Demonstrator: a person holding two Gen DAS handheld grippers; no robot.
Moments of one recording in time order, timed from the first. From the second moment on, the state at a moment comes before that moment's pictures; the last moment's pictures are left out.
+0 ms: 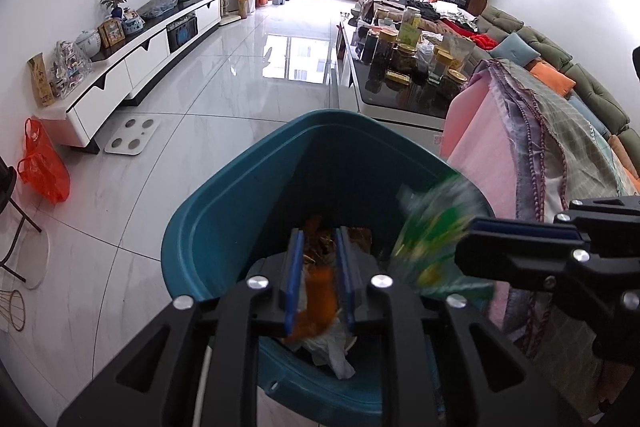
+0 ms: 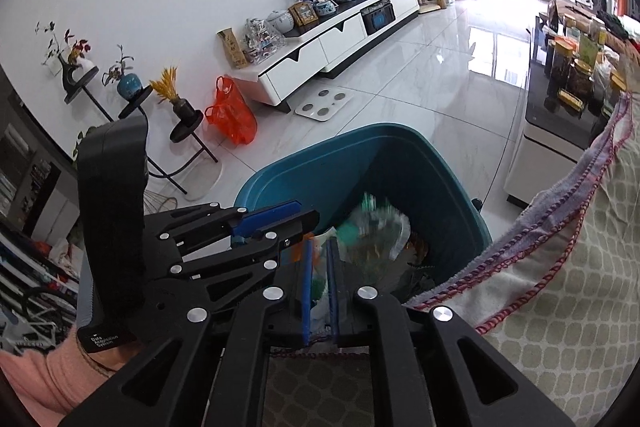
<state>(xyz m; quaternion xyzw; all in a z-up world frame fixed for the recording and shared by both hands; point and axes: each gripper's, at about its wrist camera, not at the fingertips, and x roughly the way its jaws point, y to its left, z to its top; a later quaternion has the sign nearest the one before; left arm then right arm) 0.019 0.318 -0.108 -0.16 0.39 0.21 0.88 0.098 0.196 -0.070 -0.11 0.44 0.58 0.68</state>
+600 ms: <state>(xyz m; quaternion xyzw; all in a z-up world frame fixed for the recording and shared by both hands) -0.005 0.306 -0.090 -0.15 0.37 0.23 0.89 0.102 0.171 -0.063 -0.07 0.44 0.57 0.69</state>
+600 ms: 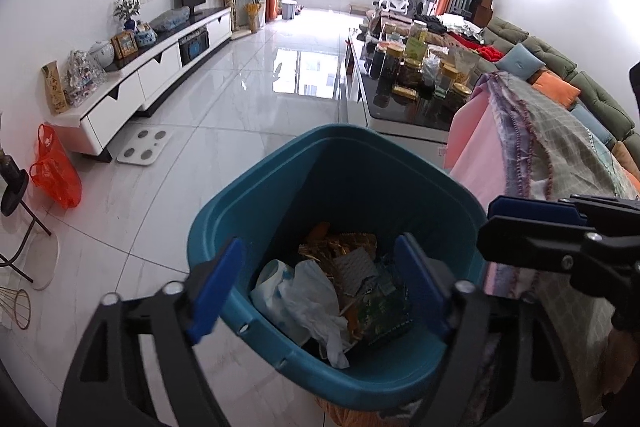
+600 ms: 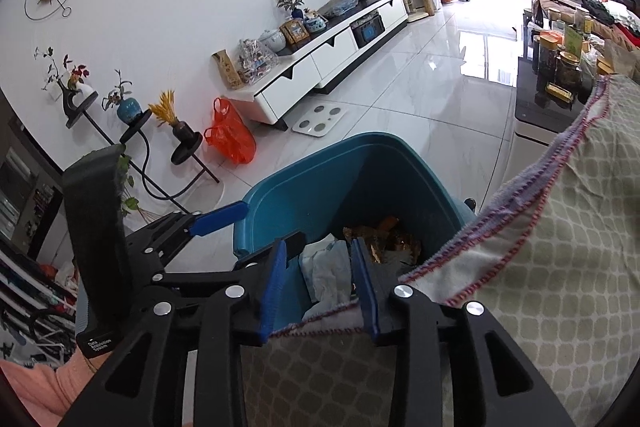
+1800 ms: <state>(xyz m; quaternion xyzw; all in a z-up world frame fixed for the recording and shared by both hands) -0.009 0.135 -0.018 -0.09 0.25 0.13 0.96 0.070 -0.076 -0.013 0.01 0.26 0.39 0.88</state>
